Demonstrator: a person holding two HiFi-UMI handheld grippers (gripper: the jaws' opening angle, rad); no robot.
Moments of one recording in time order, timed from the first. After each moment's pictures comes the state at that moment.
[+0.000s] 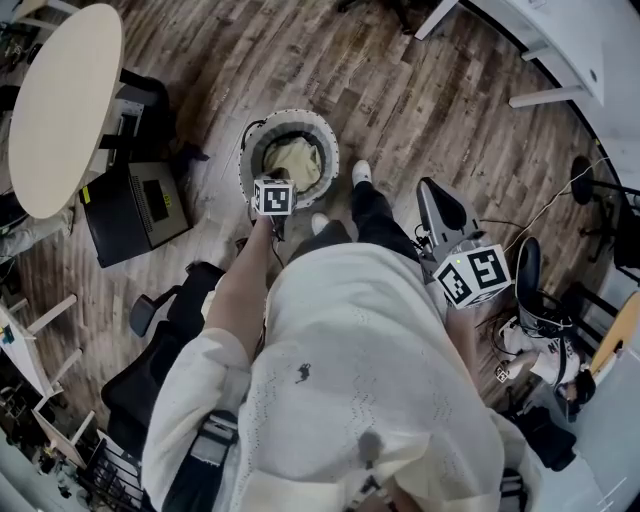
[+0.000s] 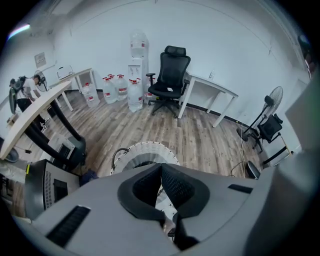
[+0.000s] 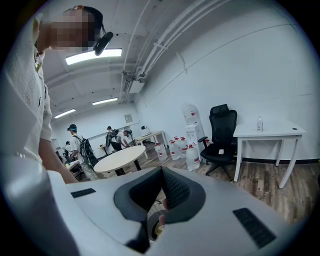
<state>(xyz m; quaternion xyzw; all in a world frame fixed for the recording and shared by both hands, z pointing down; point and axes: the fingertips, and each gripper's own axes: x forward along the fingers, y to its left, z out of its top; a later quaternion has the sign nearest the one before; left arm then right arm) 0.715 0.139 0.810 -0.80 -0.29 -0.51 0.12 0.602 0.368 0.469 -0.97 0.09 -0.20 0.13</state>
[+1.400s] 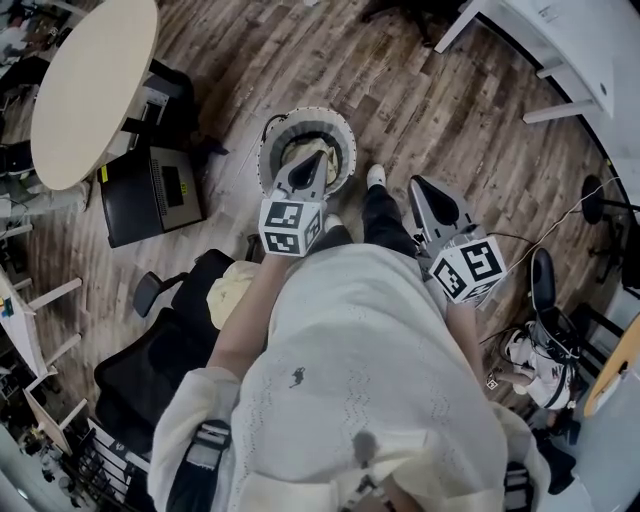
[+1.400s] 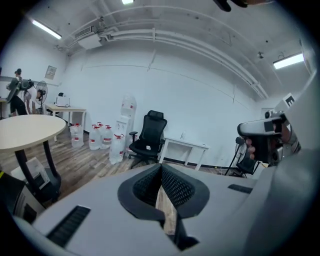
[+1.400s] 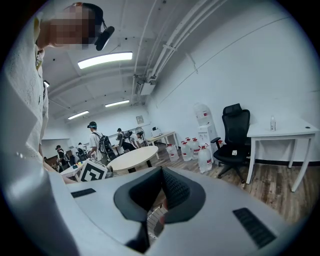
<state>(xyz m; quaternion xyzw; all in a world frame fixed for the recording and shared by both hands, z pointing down) 0.645 0.175 0.548 -0.88 -0.40 -0.24 -0.04 0.553 0.293 0.455 -0.96 0.16 -0.18 0.12</state>
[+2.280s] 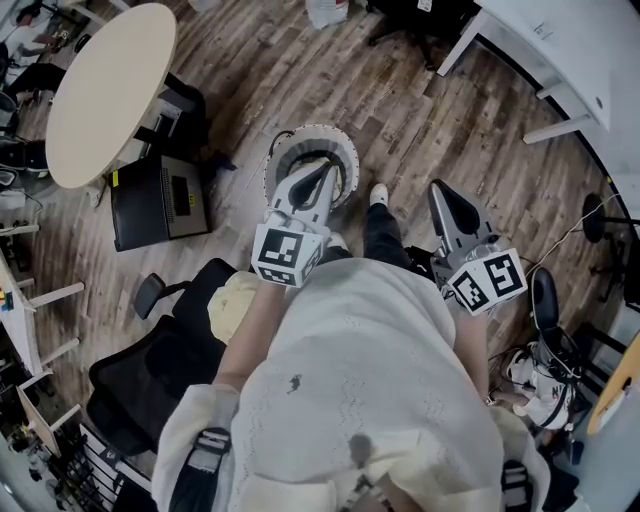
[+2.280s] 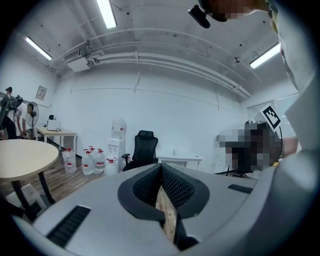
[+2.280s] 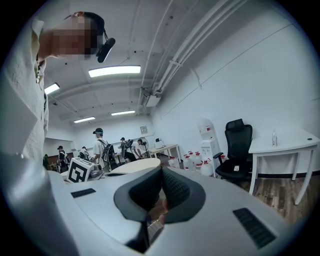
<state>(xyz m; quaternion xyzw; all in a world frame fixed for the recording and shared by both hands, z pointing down) 0.588 0.178 0.429 -0.89 -0.44 -0.11 -0.02 0.513 0.311 0.380 -0.97 0.17 -0.10 0.11</state>
